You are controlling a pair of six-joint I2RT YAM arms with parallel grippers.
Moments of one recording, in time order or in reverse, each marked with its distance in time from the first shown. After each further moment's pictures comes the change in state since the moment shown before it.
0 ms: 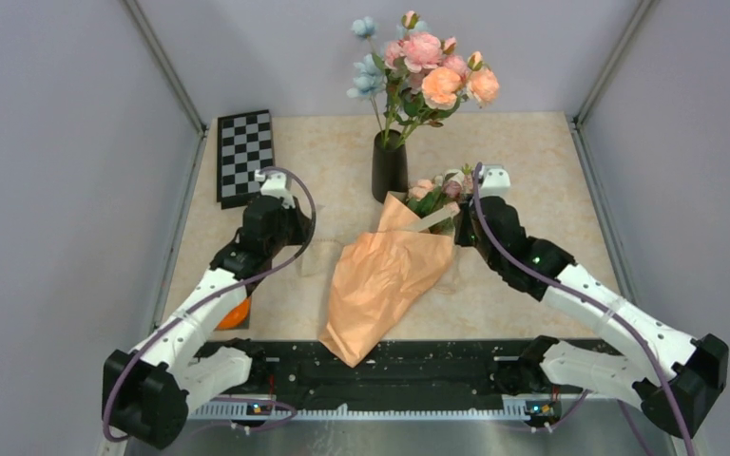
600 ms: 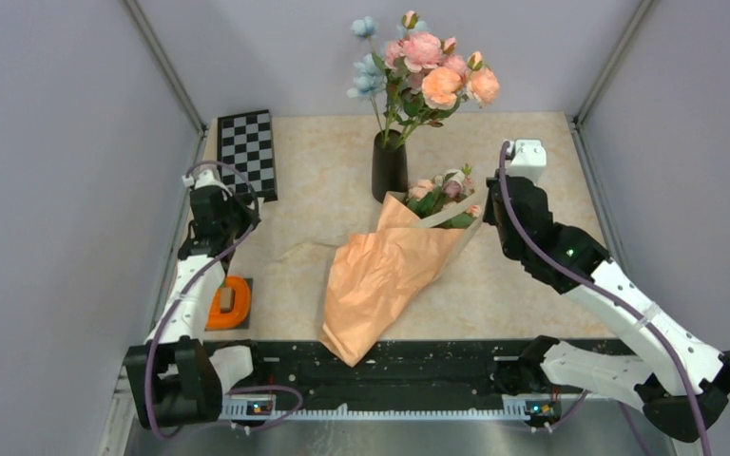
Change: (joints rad) left arm 0.496 0.089 0.042 -0.027 0.151 -0.127; right arm 0.000 -0.020 0.281 -0.222 0.311 -0.133
